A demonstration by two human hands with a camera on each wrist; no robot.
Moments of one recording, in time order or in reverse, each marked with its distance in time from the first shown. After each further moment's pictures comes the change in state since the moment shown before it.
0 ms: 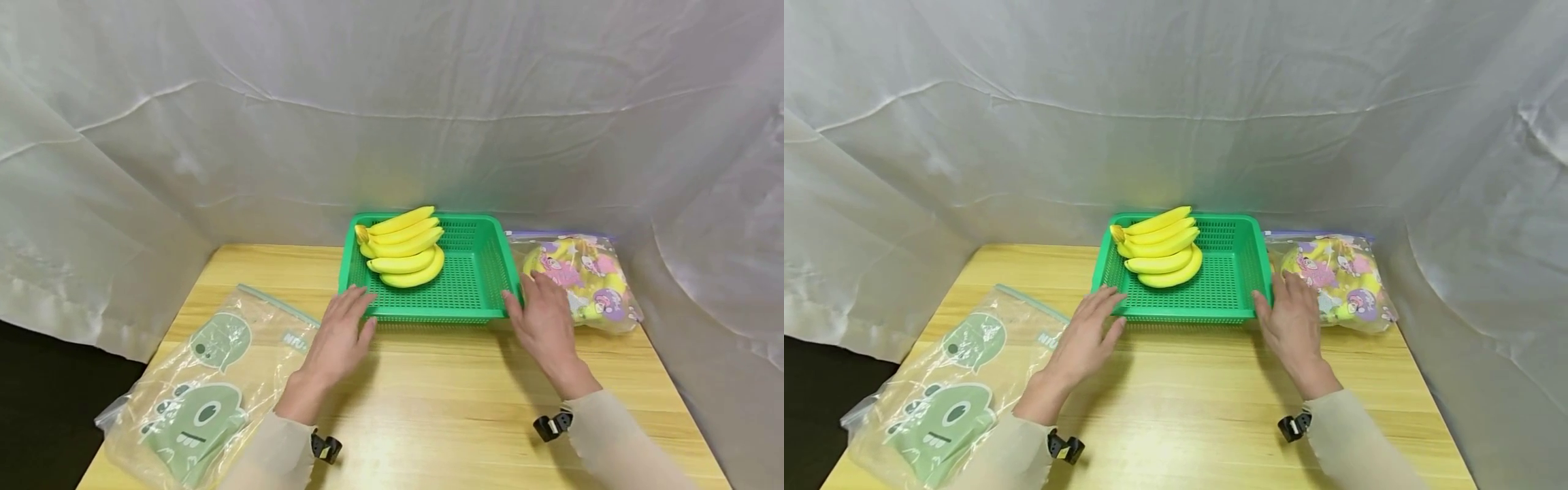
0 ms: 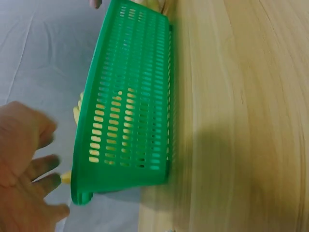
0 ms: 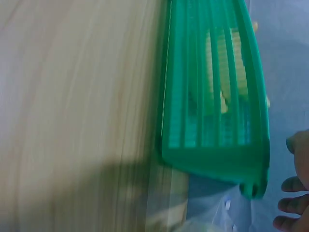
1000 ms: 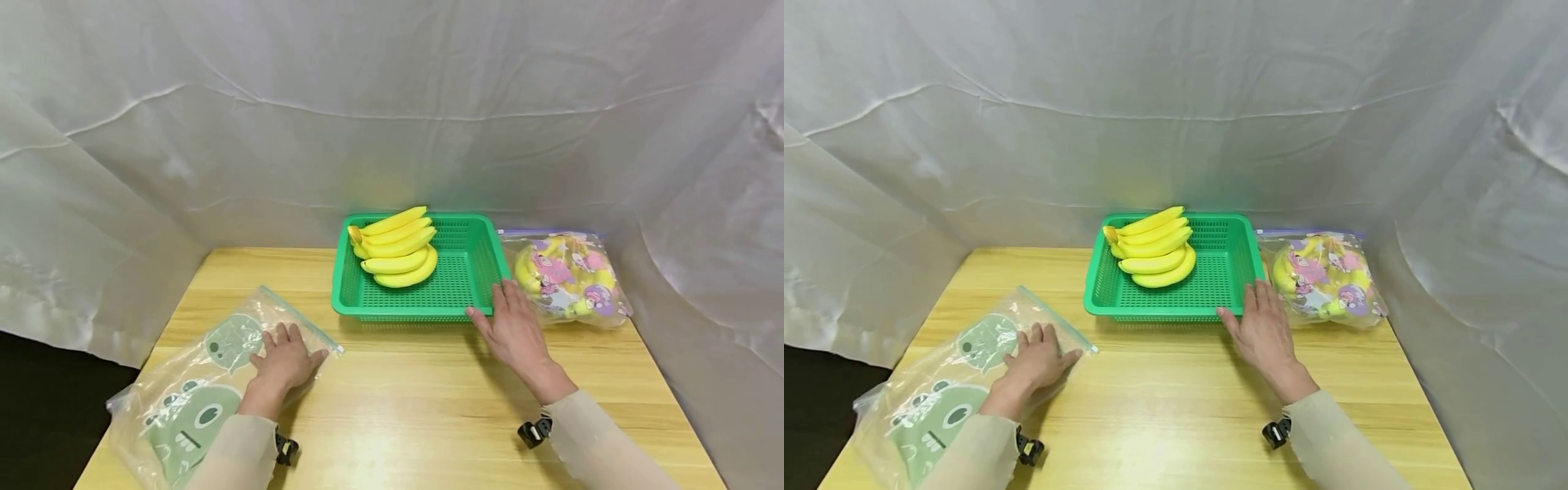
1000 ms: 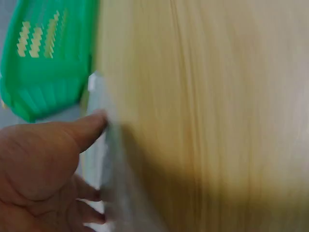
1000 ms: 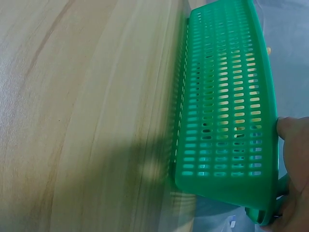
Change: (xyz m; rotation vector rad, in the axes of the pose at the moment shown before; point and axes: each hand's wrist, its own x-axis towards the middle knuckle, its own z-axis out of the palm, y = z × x) left_hand -0.038 -0.082 -0.008 0.229 -0.476 -0.621; right_hand -0.017 -0.023 0.018 -0.051 -0.199 -0.019
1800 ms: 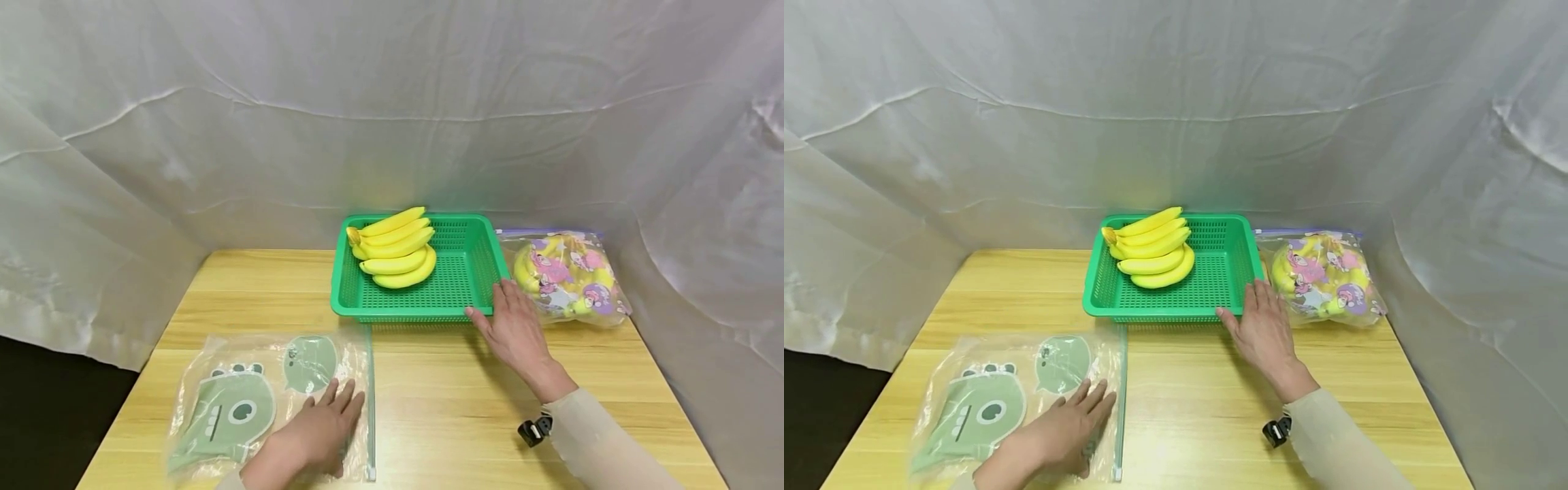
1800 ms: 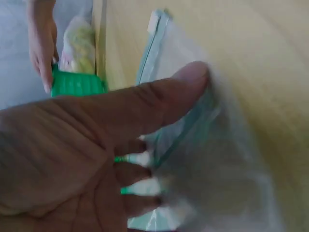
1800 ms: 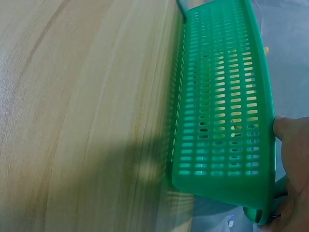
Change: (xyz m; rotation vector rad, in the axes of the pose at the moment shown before) left_hand -0.097 0.045 0.024 0.337 -0.251 0.554; right_hand 0.001 0.000 -0.003 -0.006 -0.018 0.015
